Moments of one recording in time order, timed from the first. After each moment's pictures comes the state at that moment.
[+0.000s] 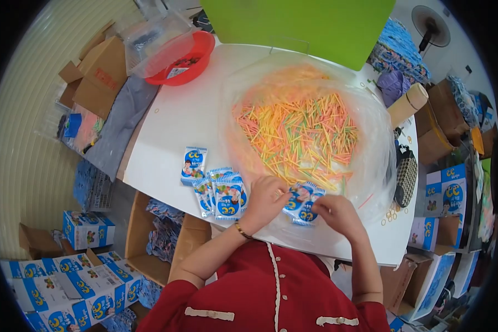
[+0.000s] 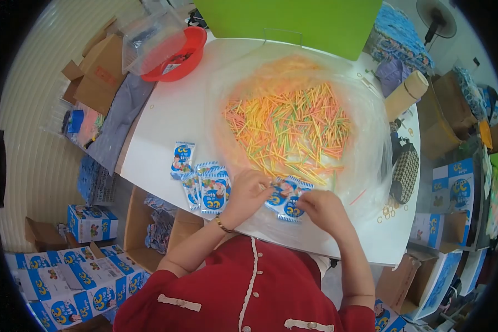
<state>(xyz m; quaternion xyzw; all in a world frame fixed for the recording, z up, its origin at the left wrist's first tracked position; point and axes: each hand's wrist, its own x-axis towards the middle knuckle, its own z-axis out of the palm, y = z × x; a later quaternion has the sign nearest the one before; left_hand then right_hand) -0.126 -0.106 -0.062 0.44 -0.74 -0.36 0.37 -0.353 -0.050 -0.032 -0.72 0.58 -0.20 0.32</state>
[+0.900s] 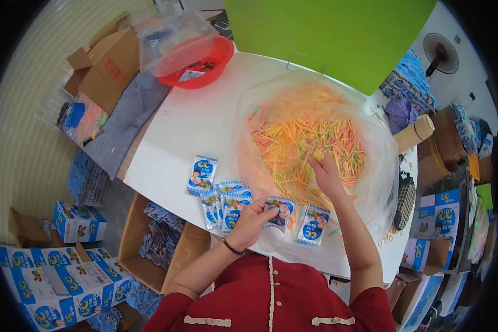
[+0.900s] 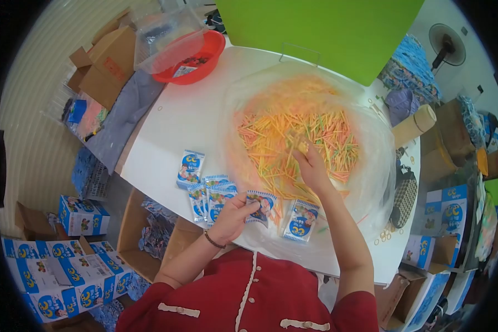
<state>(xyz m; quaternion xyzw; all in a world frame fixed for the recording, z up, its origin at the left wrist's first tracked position) -0.082 -0.102 -0.068 0.30 -0.29 -0.81 0.41 -0.315 -0.200 -0.085 -0.61 0.48 -0.47 0.41</state>
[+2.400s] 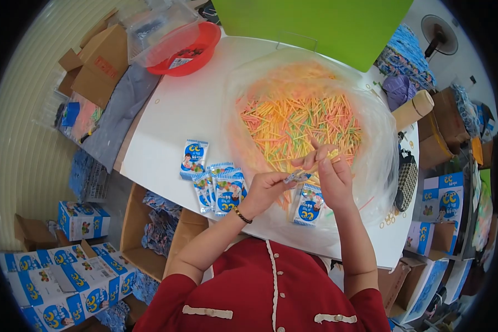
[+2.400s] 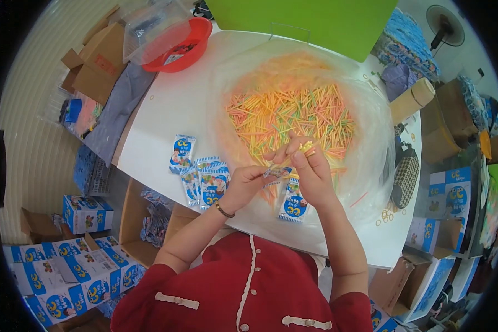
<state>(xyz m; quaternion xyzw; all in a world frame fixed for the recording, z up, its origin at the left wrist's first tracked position) -0.121 -0.127 -0.073 0.36 -0.57 -0.64 0.37 -0.308 -0.127 -0.010 -0.57 0.30 -0.56 0.52</state>
